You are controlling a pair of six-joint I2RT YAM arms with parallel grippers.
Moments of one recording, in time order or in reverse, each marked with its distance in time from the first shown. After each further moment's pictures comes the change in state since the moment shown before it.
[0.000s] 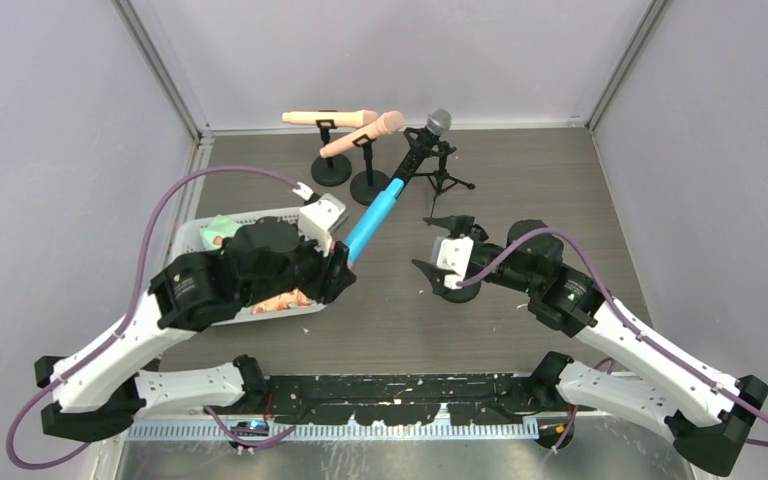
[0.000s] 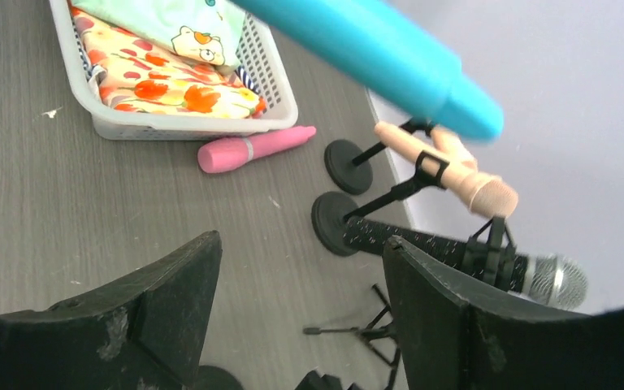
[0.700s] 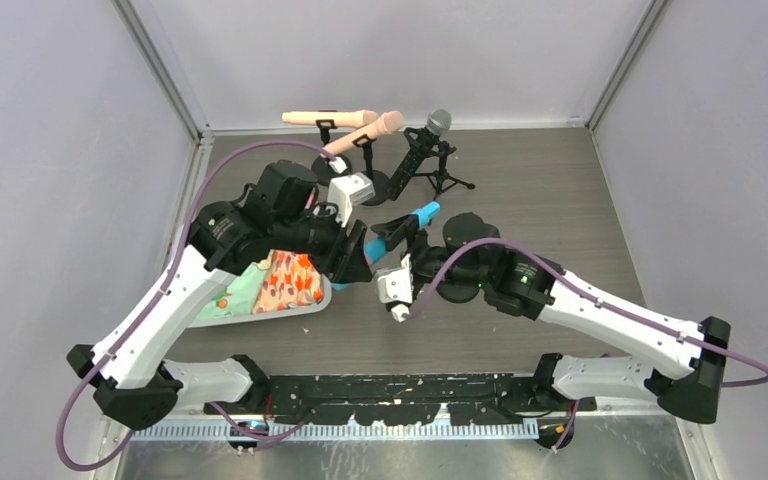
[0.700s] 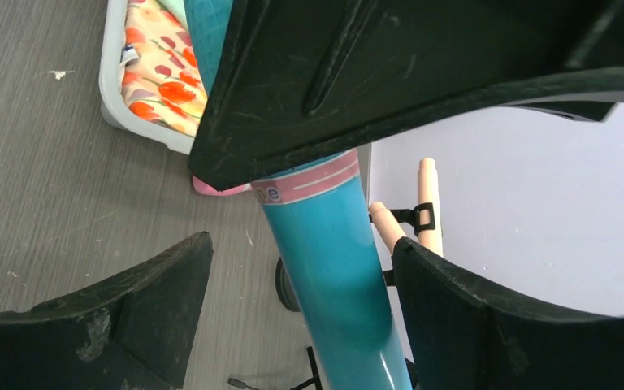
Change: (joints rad) left arm 0.346 0.268 0.188 -0.123 0.673 0.163; right arm 0.220 0.265 0.206 -0.082 0.061 -0.374
